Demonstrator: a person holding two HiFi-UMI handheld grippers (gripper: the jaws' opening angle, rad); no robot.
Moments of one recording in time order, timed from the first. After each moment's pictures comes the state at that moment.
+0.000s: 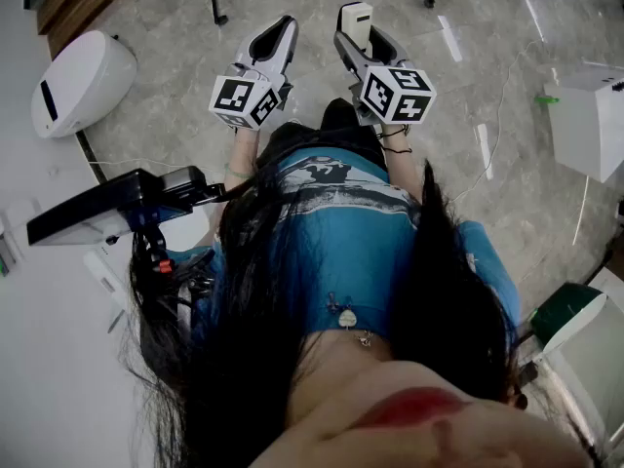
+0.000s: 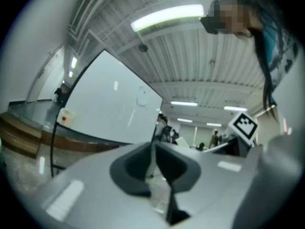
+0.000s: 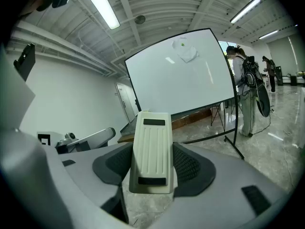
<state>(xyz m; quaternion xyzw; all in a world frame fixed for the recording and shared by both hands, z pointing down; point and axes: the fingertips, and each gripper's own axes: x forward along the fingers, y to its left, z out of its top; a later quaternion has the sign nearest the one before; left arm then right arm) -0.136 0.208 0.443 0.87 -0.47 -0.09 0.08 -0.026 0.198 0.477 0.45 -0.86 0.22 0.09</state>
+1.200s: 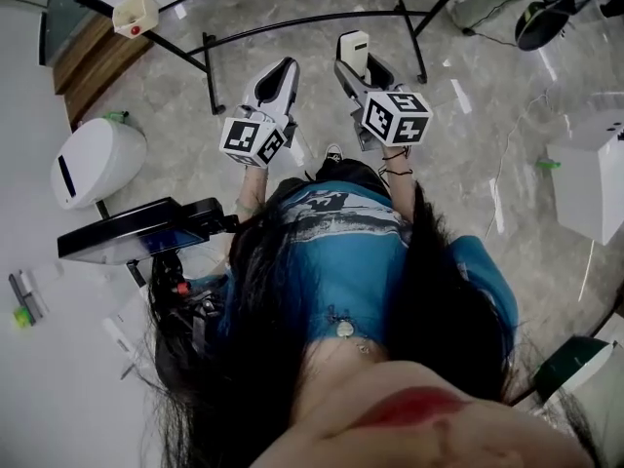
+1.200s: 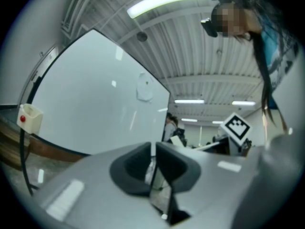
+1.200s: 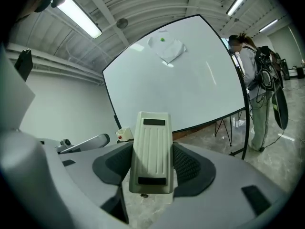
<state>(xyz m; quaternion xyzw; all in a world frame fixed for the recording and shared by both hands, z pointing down) -0.019 -0.100 0.423 0.86 -0.50 -0.09 0.06 0.088 -0.137 0.458 0.41 -0.88 0.23 0.06</state>
